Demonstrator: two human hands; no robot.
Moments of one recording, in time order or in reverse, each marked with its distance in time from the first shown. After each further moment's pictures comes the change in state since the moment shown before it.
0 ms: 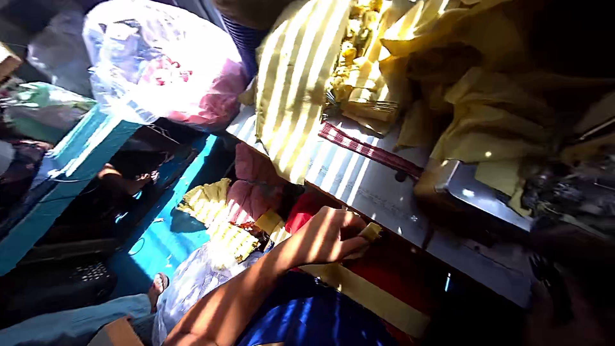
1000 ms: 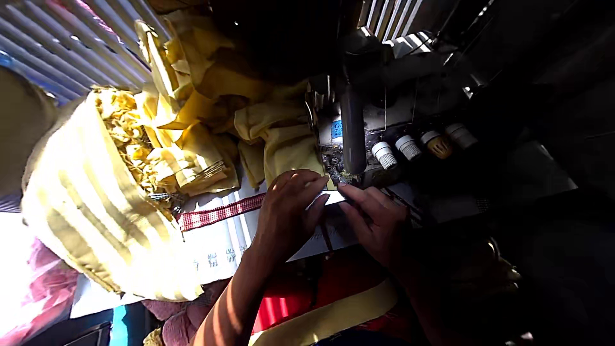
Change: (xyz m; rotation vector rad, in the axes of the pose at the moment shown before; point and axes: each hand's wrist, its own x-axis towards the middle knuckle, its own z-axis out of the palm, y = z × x) left_hand 0.184 0.037 0.041 0.531 0.082 0.667; right_hand 0.045 -0.087 0.023 0.447 0.222 -0.162
